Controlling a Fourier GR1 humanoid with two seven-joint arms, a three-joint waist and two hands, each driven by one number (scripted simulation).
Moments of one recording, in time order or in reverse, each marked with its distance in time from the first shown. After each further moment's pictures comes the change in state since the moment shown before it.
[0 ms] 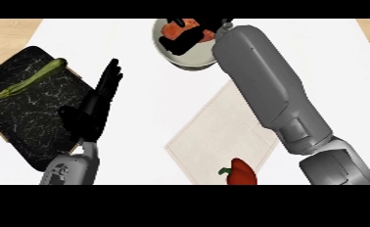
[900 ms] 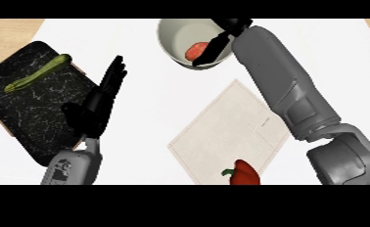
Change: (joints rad) left arm -0.031 -0.003 -0.003 0.019 0.005 -0.023 -0.006; right arm -0.084 -0.045 -0.166 0.431 -0.101 0.178 -0.333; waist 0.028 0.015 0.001
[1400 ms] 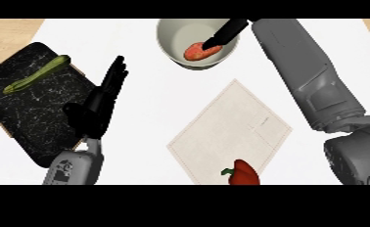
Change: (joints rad) left arm 0.003 -0.011 -0.005 -0.011 -0.006 0.009 0.012; right arm -0.055 -0.077 -0.170 0.065 -0.151 0.094 -0.011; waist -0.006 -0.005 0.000
